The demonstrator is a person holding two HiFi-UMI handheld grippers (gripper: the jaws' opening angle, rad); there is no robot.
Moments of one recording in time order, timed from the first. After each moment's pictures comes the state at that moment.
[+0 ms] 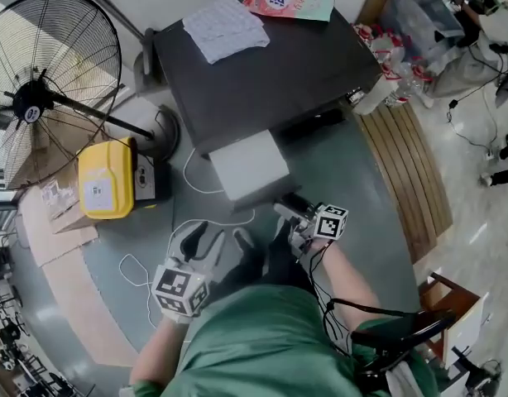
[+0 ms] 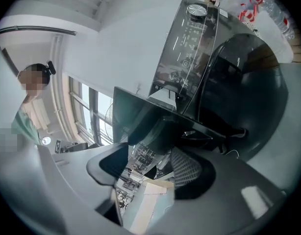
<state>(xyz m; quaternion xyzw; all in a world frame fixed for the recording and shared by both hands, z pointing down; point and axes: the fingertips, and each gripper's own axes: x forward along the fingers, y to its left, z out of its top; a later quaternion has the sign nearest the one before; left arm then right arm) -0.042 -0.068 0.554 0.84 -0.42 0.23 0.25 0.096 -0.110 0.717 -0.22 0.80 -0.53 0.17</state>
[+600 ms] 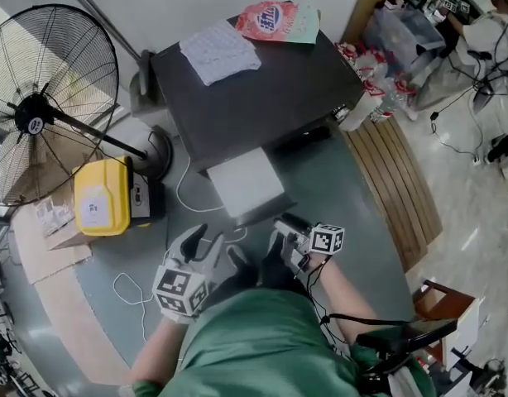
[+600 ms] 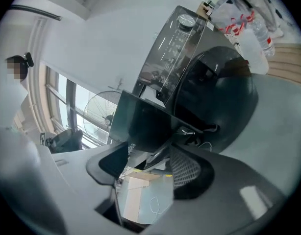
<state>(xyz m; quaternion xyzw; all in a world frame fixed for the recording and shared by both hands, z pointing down) -0.039 -0.081 0.531 0.86 -0.41 0.20 0.23 0.115 -0.079 0.735 -0.31 0.76 -0.57 0.08</state>
